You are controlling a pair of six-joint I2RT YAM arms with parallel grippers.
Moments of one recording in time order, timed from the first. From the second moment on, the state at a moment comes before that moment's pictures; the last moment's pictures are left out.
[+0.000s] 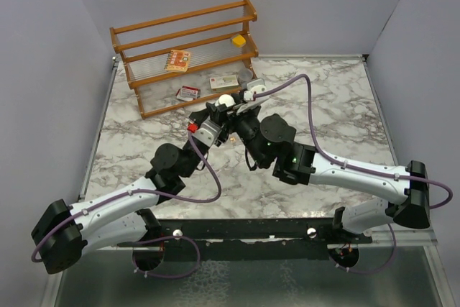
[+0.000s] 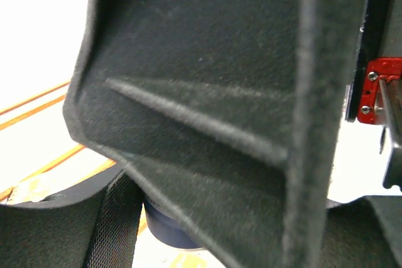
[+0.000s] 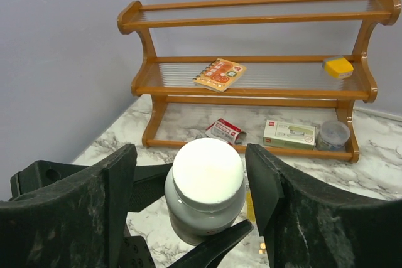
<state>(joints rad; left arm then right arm) -0.90 0.97 0.53 0.81 -0.25 0.31 1.23 1.38 1.23 0.31 0.70 0.03</state>
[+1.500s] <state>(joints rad) -0.90 0.57 0.53 0.44 0.01 0.09 1.31 0.81 1.00 0.10 0.37 -0.11</state>
